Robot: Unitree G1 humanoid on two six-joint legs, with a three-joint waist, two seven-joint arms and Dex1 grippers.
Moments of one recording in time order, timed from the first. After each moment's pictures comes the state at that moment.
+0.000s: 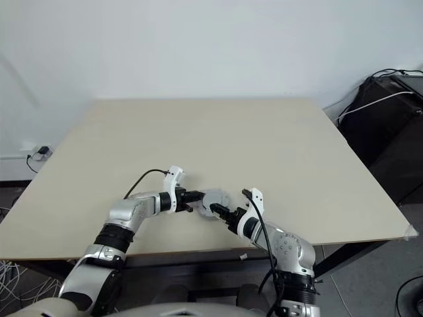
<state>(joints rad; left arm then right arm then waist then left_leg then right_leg) -0.45 0.19 -0.09 0.48 -0.27 0.67 -0.76 -0.08 0.06 -0.18 -0.05 0.72 1.08 0.15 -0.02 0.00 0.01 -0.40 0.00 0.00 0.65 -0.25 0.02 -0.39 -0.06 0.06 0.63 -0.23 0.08</state>
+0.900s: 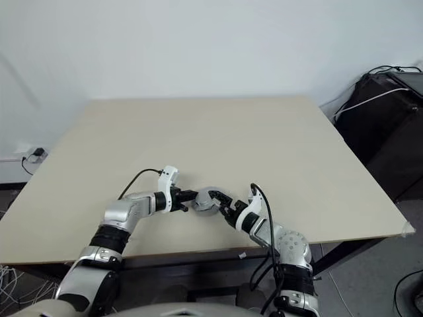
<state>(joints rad) -0.44 0.21 -0.06 0.46 -0.24 0.67 -0.75 -0.14 0.07 -0.27 0.13 1.05 1.06 0.15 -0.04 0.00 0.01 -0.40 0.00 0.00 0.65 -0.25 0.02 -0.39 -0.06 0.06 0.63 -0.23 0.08</state>
